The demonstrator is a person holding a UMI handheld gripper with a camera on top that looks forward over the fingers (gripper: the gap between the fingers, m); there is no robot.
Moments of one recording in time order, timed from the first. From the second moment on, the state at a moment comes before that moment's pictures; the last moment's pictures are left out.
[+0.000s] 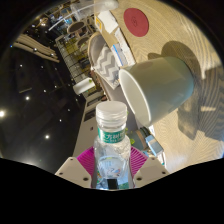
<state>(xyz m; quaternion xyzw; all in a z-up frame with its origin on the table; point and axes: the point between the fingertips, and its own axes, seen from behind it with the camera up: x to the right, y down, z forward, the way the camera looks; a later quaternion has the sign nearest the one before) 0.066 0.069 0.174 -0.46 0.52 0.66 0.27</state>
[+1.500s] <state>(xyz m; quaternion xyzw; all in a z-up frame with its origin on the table) 0.324 0.075 0.013 -0.87 0.03 -0.01 0.49</state>
